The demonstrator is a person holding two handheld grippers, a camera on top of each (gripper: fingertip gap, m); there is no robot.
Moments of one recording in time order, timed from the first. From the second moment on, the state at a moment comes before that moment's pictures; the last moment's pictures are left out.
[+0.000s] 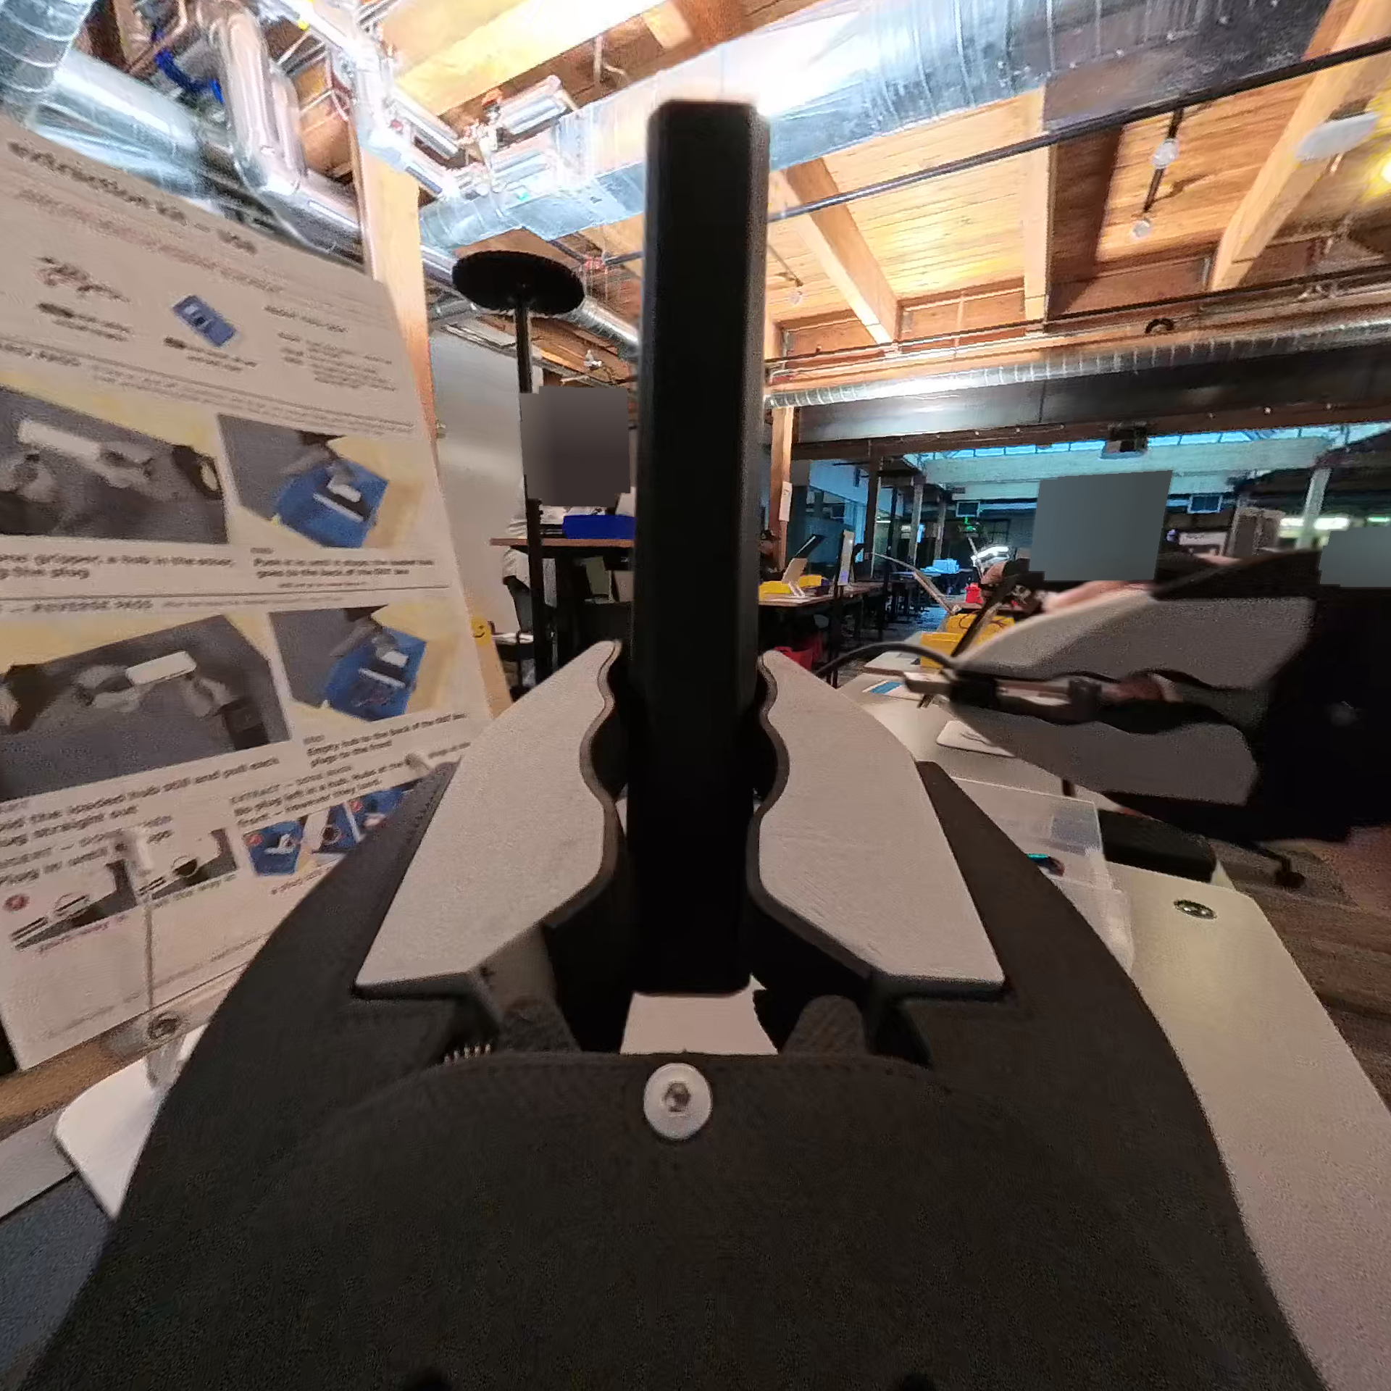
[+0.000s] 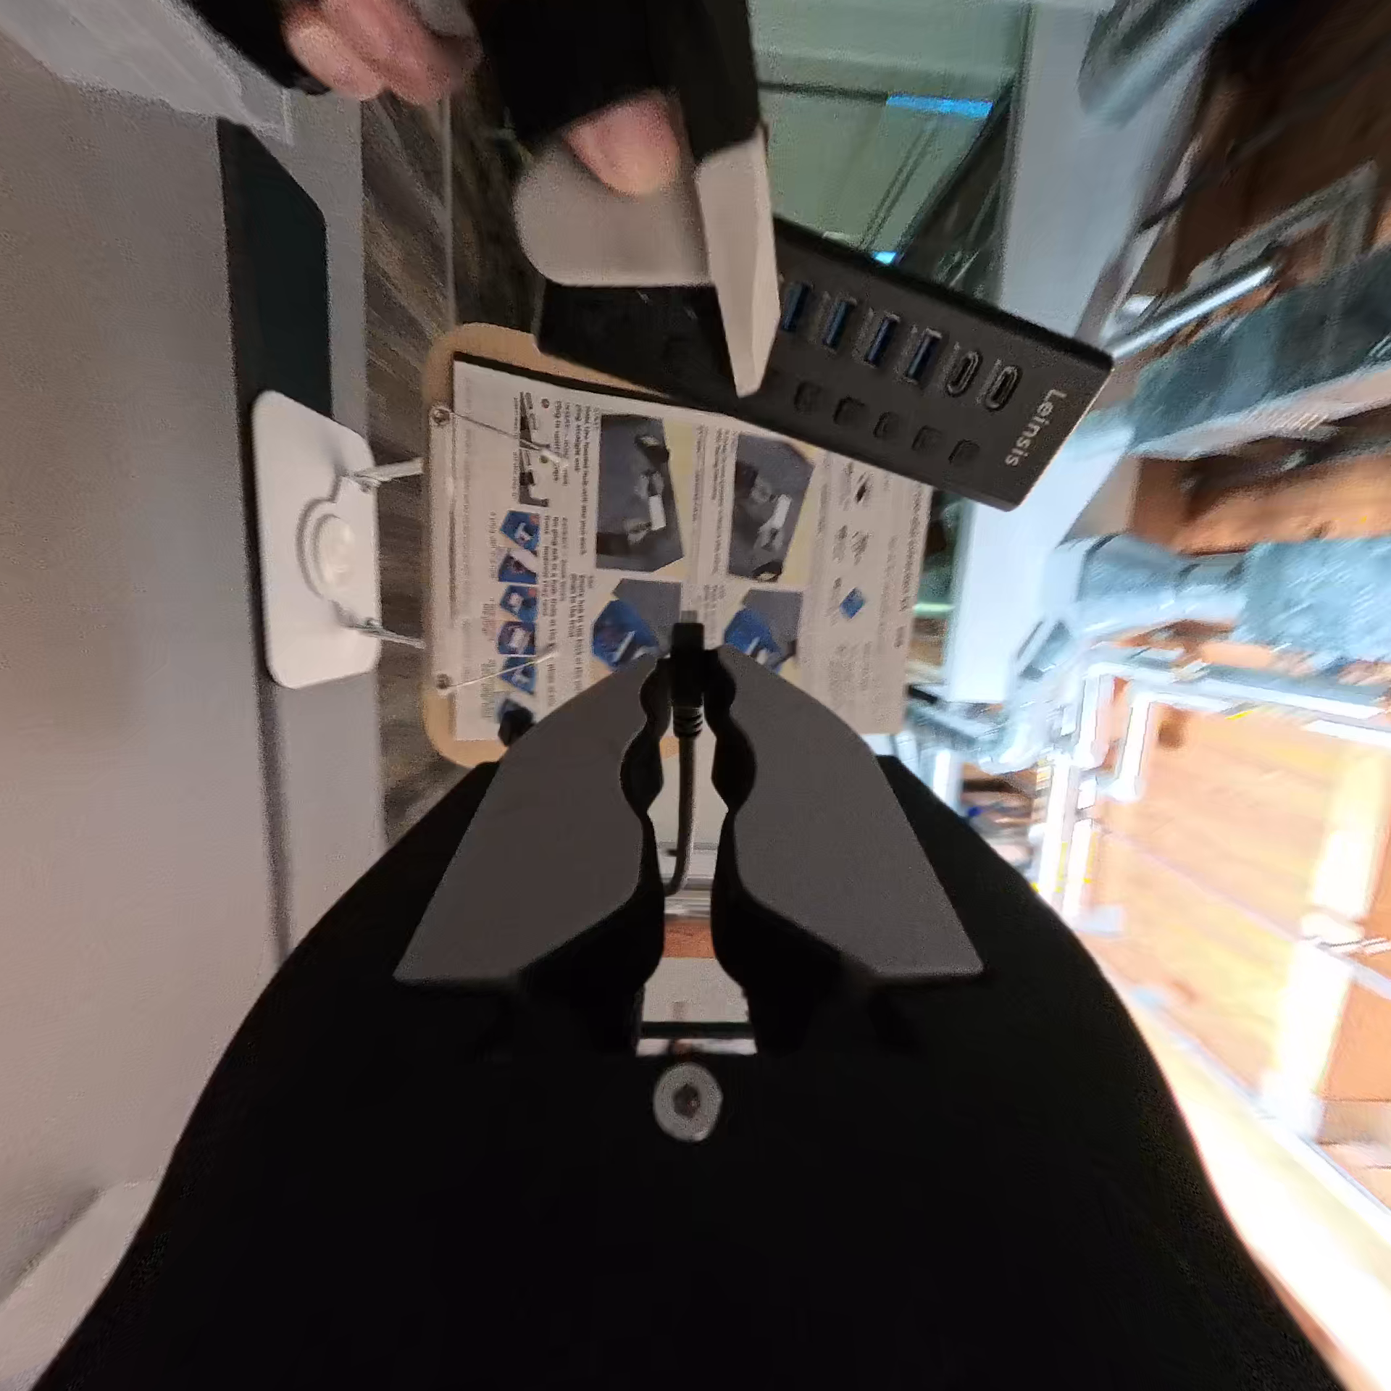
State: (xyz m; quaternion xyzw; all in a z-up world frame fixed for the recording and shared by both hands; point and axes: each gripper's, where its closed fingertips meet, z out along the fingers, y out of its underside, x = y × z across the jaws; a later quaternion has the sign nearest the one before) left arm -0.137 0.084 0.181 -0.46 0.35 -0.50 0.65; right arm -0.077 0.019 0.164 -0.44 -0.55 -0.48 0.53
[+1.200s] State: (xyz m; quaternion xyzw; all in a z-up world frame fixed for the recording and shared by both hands) left arm -0.067 0.048 0.148 -0.41 0.33 -0.77 0.36; right arm 0.324 -0.132 0.102 -0.82 -0.04 0.15 0.55
